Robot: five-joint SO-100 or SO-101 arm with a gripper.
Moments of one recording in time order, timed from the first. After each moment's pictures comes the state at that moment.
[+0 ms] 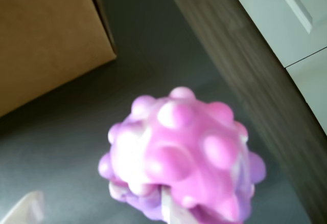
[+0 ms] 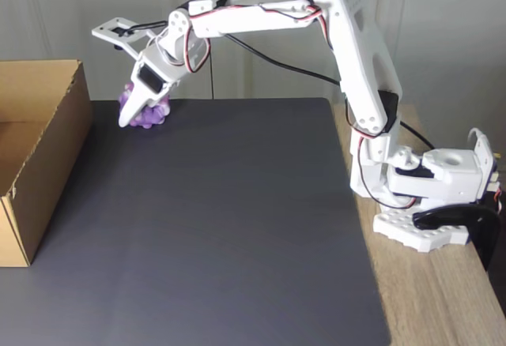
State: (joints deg) arm 39.6 59.5 78.5 31.7 182.1
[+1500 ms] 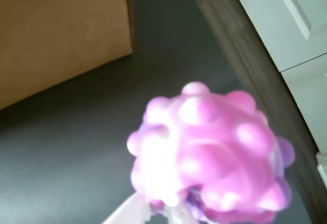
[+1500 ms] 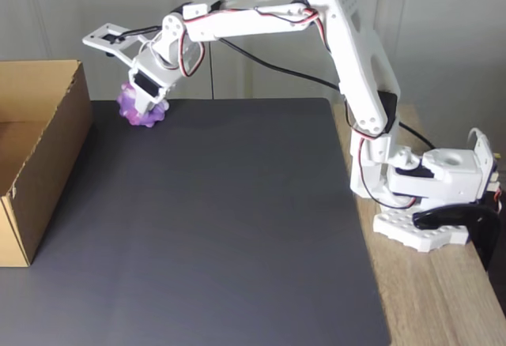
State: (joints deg) arm 36.5 59.9 77.2 32.9 184.4
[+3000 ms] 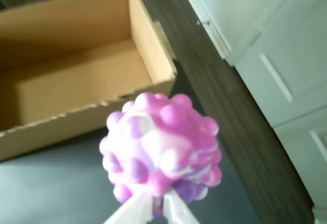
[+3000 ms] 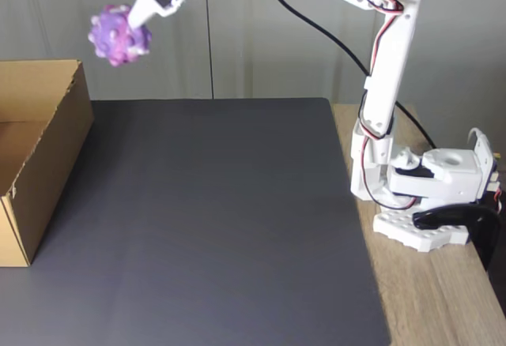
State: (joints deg) arm 30.1 92.5 74.4 50.9 184.9
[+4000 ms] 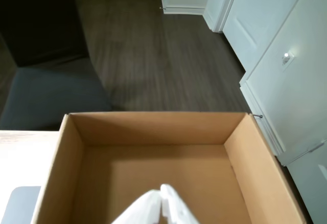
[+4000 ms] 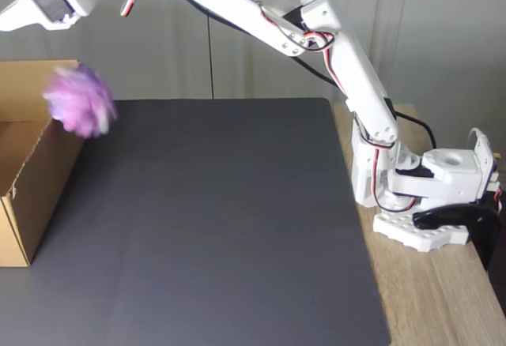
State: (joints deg) arm 12.5 56.0 27.9 44.7 185.0
